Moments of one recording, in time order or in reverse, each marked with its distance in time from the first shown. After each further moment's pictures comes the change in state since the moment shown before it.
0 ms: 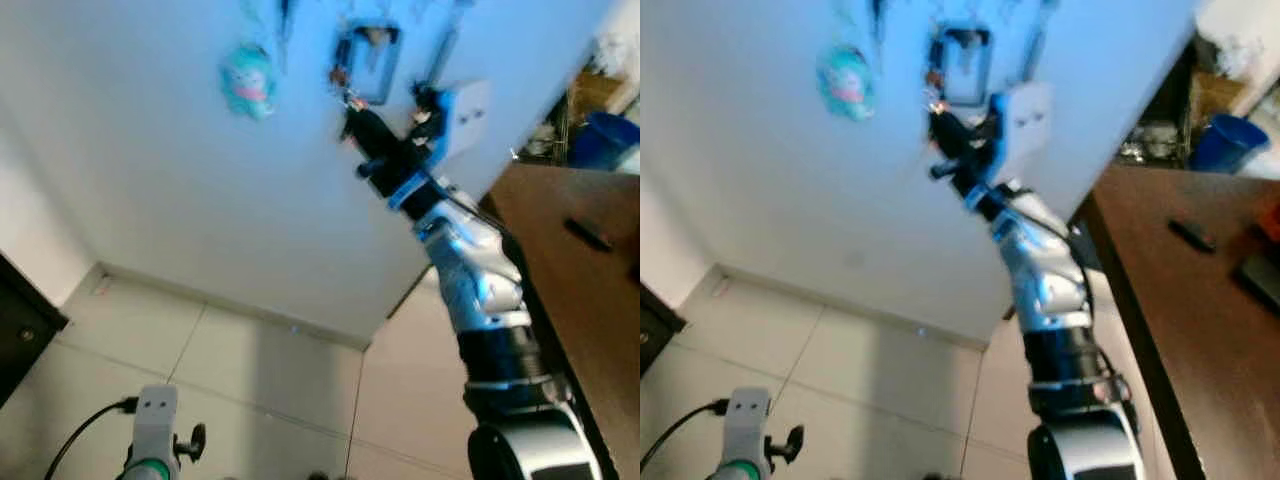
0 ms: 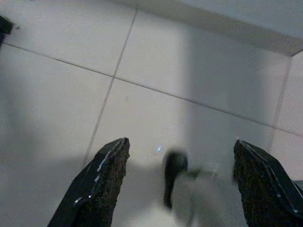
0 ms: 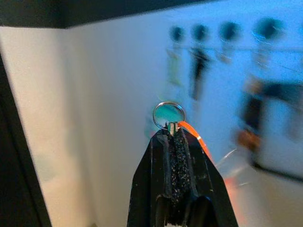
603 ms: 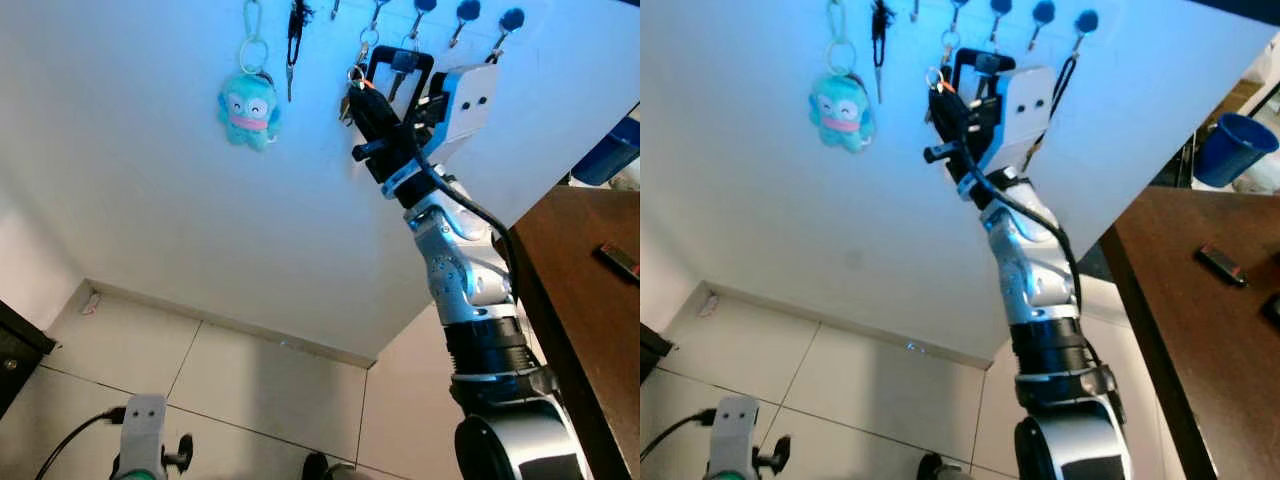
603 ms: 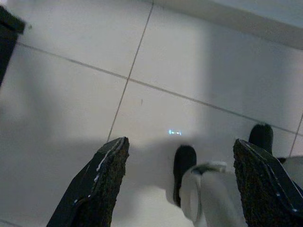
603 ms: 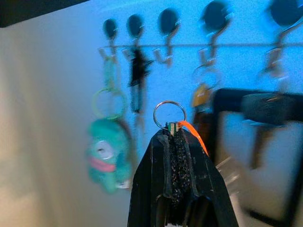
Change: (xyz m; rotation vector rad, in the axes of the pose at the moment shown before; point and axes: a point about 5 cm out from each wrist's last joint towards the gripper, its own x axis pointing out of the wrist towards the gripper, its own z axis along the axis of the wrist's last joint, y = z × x) left arm -0.002 0.000 -0.007 -0.008 0.024 0.016; right arm -0.003 -0.020 0.007 -0.067 -0.036 -0.173
